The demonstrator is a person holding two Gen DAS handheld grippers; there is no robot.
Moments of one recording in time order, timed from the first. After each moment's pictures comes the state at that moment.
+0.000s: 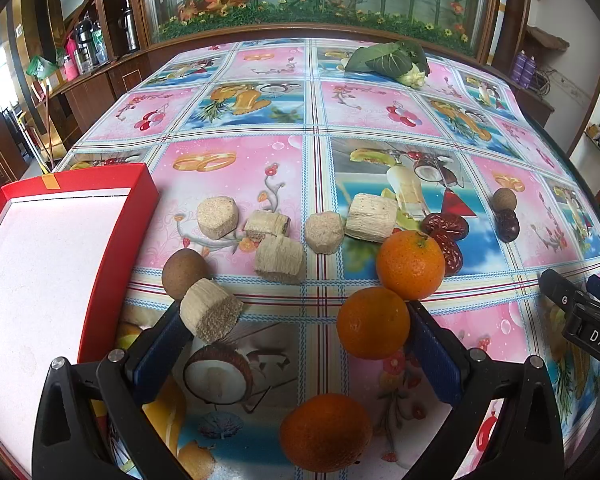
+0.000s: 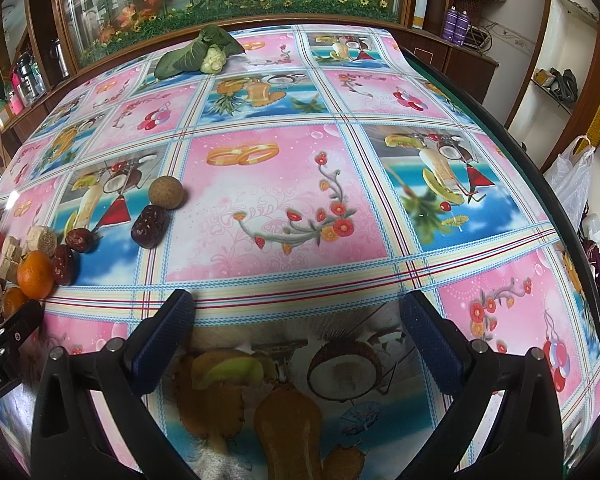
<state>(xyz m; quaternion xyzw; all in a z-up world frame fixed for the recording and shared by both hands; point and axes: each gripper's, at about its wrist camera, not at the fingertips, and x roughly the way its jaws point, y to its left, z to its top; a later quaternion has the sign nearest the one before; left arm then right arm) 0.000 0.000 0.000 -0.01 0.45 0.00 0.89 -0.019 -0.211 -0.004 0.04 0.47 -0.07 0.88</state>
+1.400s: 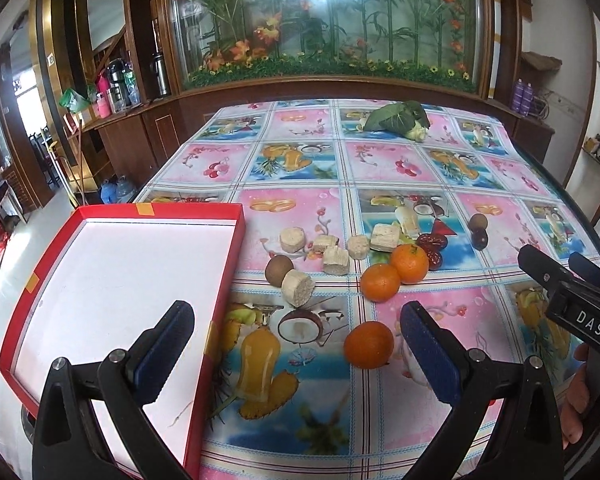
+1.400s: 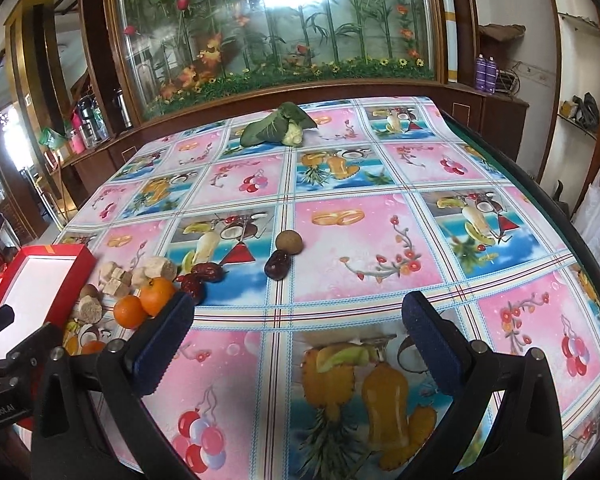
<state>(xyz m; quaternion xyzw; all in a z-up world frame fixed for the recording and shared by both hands) -0.069 0.022 0.056 0.01 0.37 0.04 0.93 -0.066 -0.176 0.043 0.08 0.35 0.02 0.93</state>
